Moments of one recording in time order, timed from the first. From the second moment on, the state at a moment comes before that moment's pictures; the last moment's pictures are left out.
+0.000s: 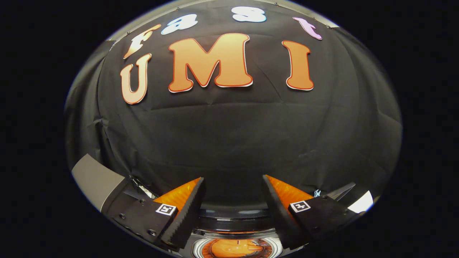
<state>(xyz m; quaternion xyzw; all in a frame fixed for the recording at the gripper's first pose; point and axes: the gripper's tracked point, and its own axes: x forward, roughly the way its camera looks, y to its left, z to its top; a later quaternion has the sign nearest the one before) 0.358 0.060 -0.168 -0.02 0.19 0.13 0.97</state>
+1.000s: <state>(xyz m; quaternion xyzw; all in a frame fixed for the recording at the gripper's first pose) 0.229 0.033 -0.204 -0.03 0.19 0.11 0.98</state>
